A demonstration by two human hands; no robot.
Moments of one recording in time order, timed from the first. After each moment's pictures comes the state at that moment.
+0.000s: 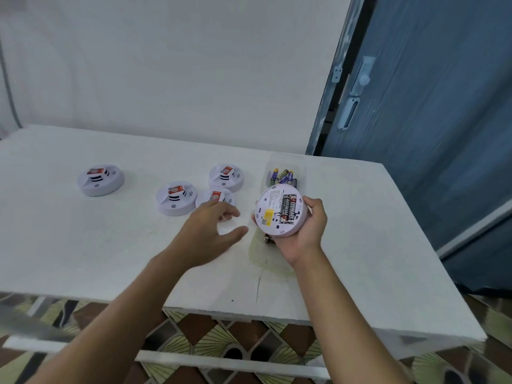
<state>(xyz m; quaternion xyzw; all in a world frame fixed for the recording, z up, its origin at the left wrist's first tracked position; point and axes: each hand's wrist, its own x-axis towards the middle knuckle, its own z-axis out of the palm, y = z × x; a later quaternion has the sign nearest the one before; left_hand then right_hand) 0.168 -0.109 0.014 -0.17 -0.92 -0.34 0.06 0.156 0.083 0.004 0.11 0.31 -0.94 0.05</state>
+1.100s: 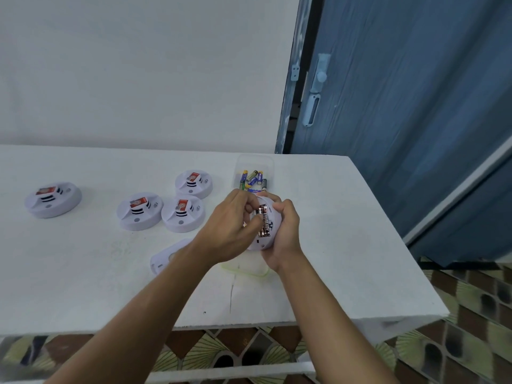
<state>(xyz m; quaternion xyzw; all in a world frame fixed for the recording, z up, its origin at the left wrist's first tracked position) 0.155 -0.015 0.033 -0.25 -0.87 -0.41 0.07 0.167 0.109 0.008 0.11 0.41 -0.91 0.02</state>
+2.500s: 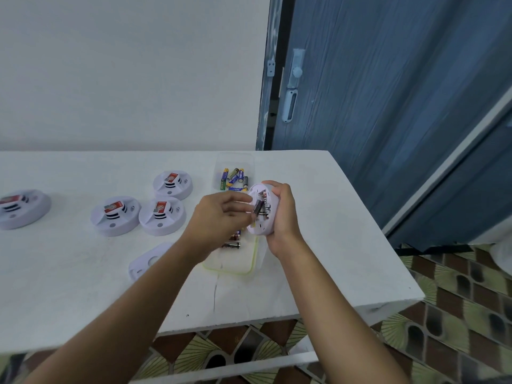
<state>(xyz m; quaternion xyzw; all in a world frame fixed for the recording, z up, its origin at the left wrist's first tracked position) 0.156 0.000 0.043 -0.11 -0.76 -0.63 -0.12 0.158 0.136 0.021 0.21 0.52 -0.82 -0.07</state>
